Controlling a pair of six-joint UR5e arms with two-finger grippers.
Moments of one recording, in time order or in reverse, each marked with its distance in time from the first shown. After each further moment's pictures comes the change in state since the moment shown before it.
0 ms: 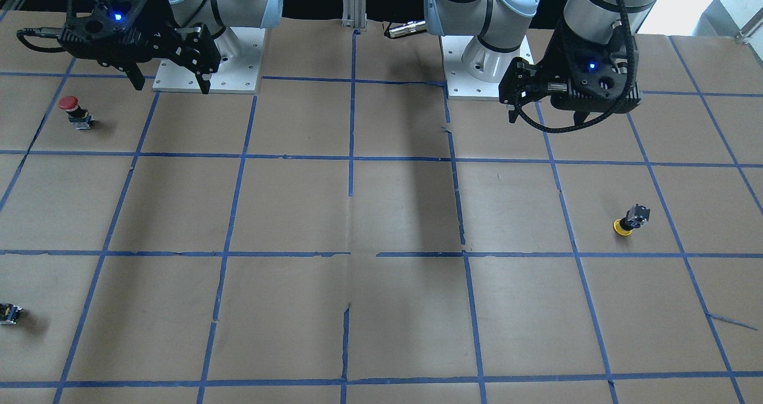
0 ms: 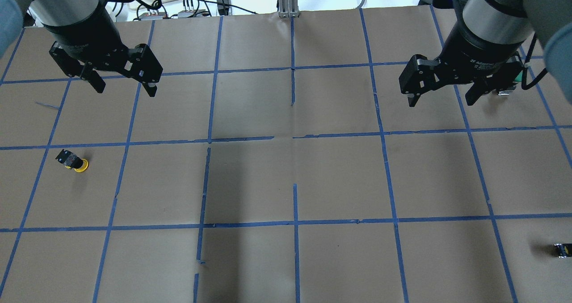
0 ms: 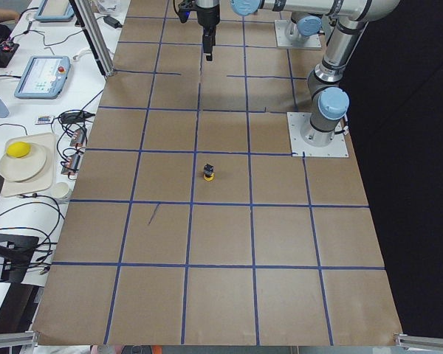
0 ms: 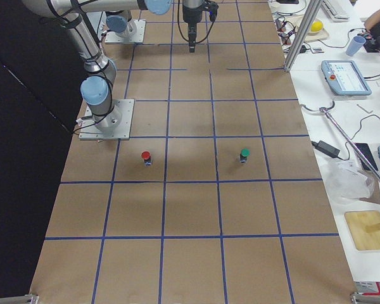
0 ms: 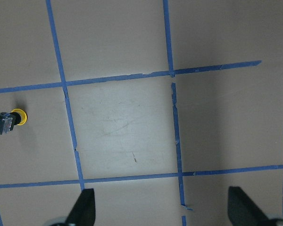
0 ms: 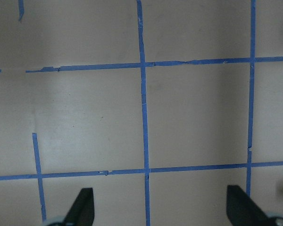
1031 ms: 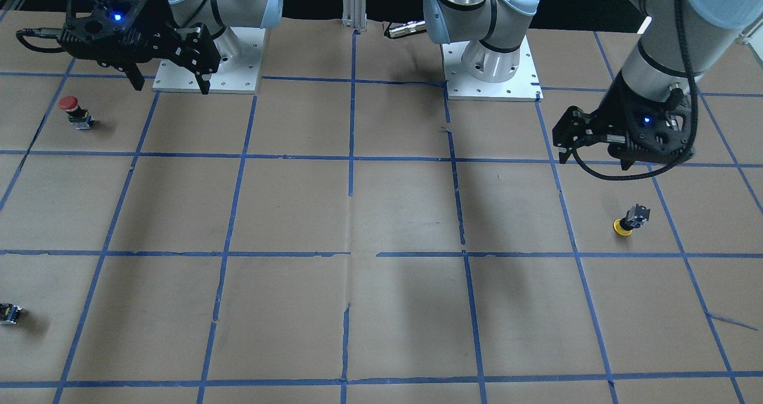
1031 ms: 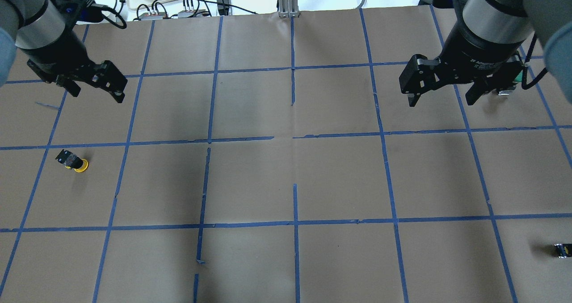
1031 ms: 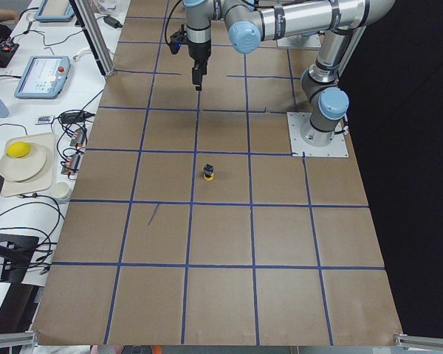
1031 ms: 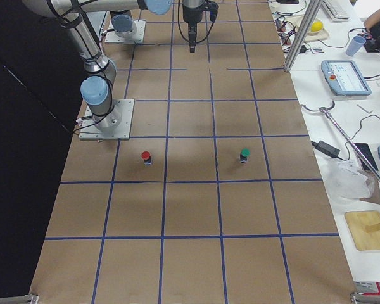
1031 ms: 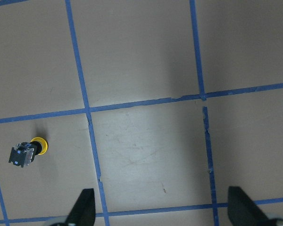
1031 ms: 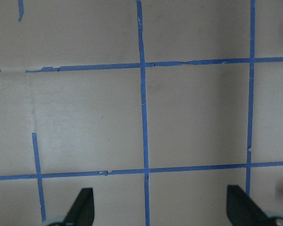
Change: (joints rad) left arm 0.232 -0.023 -0.163 0.230 0.000 0.329; right arm 0.000 0.001 -0.002 0.000 -0.001 -0.001
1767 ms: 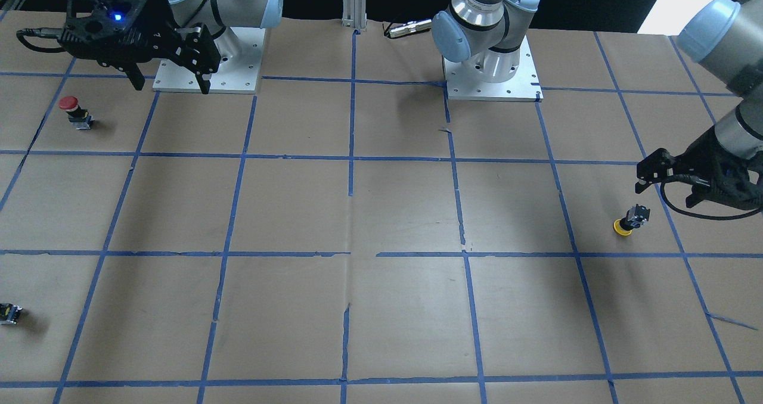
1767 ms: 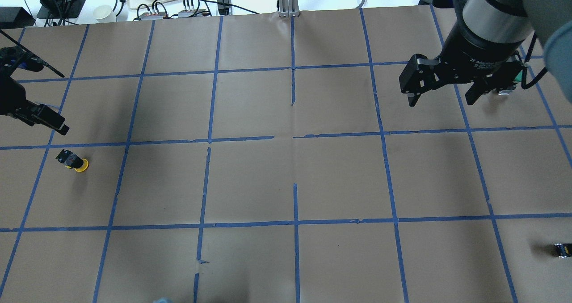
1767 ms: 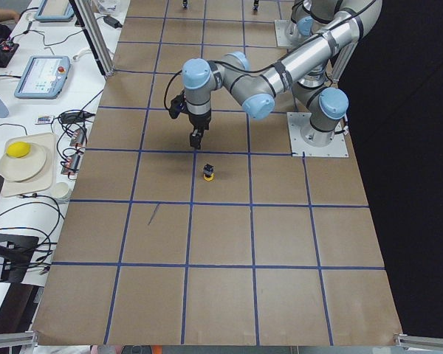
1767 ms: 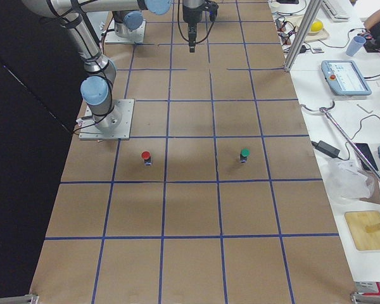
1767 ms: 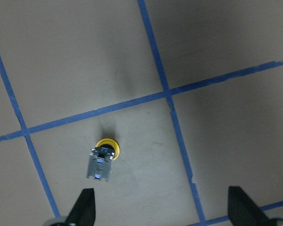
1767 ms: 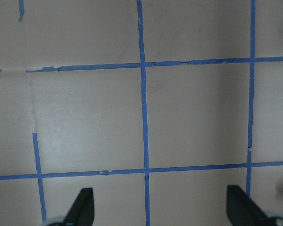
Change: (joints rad) left arm 0.349 -0.161 -0.118 0.249 -0.068 0.500; right arm 0.000 -0.001 0.001 0.000 0.001 0.001
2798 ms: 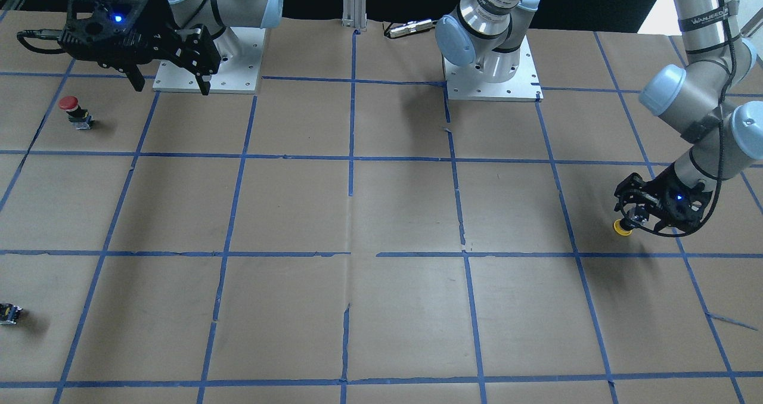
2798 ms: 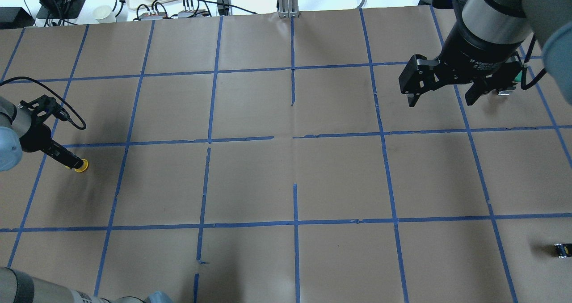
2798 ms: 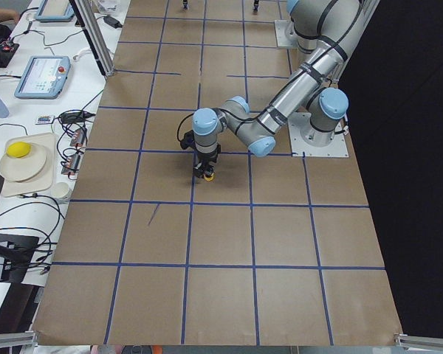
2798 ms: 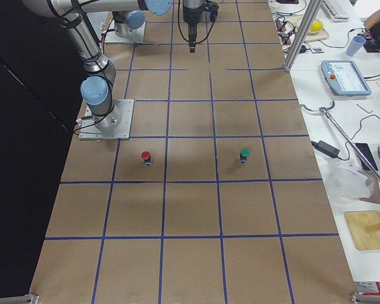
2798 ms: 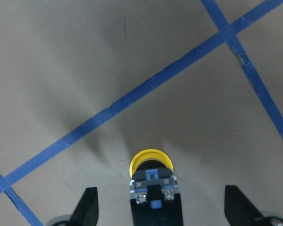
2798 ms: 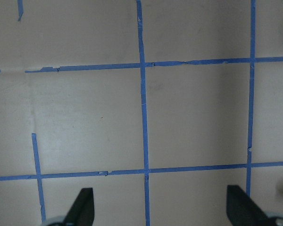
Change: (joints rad) left arm 0.054 -0.113 -0.191 0.326 -0.001 0.307; right arm 0.000 0.002 0.002 -0.003 -0.001 0.001
